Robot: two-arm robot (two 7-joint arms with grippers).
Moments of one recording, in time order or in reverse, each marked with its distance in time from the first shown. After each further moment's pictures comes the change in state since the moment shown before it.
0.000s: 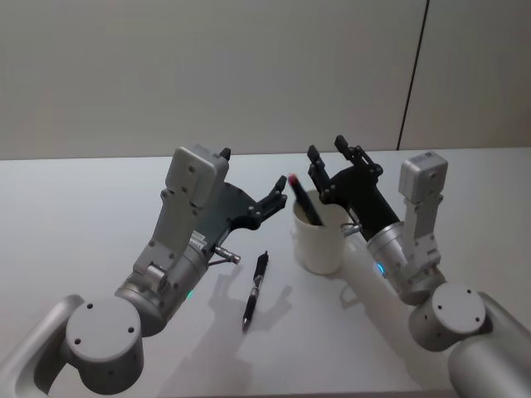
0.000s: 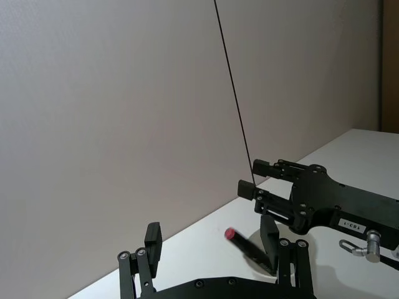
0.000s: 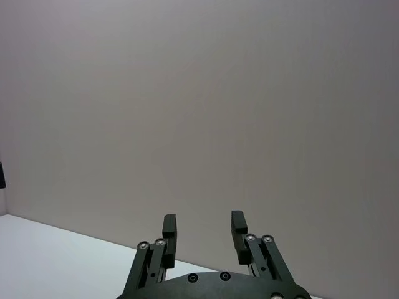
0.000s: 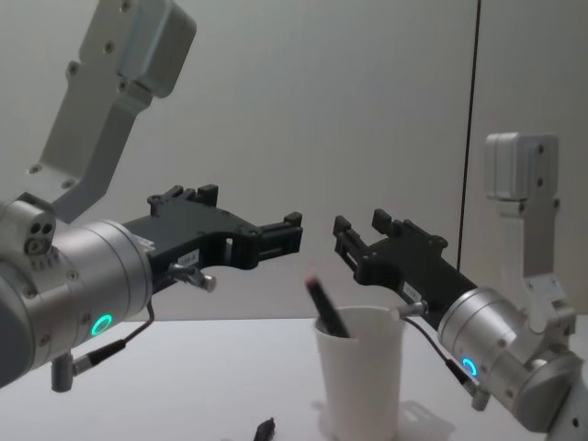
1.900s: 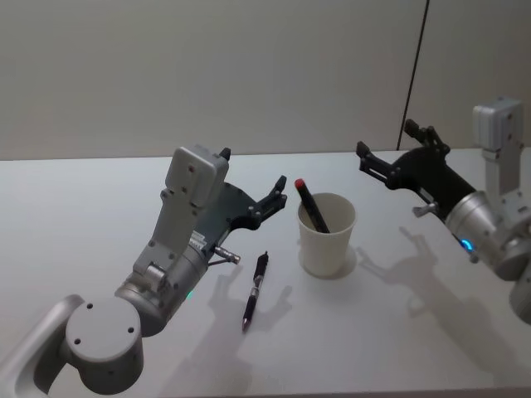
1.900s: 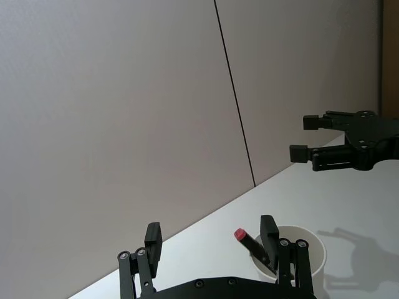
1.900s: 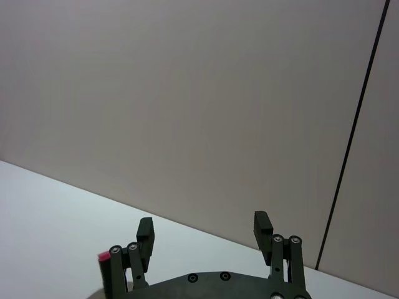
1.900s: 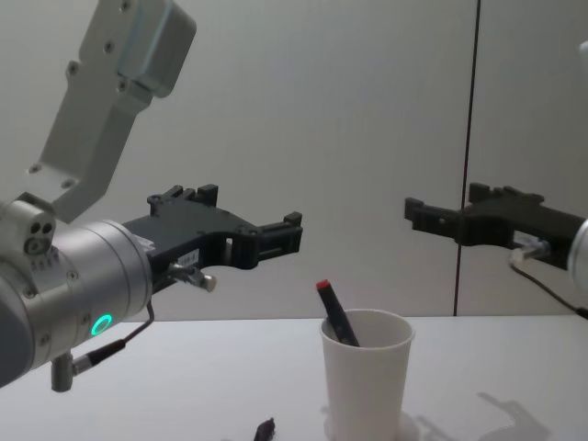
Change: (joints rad) left arm 0.000 0.000 0.000 0.000 0.000 0.000 0.000; right arm -0.174 0.170 0.123 -0.534 -0.044 0.551 0.098
